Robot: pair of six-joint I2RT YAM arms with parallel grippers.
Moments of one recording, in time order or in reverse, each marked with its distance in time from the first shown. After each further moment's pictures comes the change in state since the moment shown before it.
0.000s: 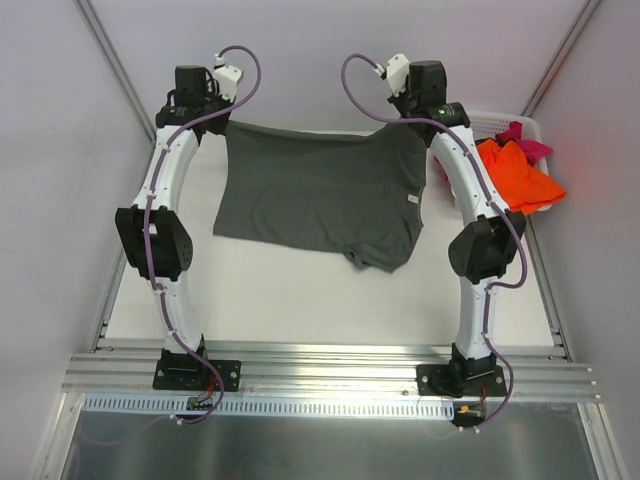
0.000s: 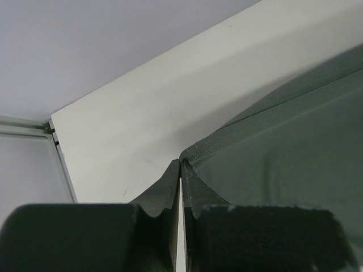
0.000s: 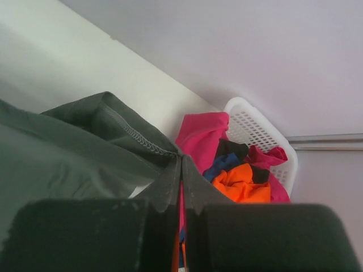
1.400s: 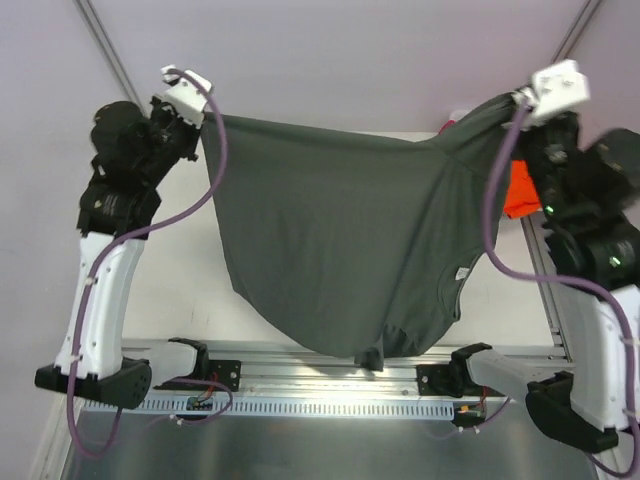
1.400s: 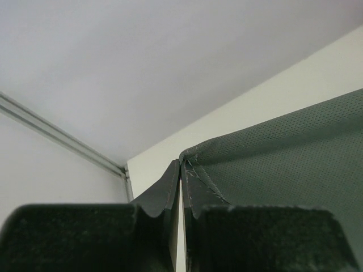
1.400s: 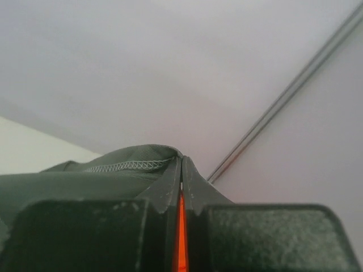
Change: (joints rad) left arm -0.142 -0.869 -0.393 0.045 -0.058 0.046; right arm 0.043 -1.045 -0.403 0.061 -0.049 0.043
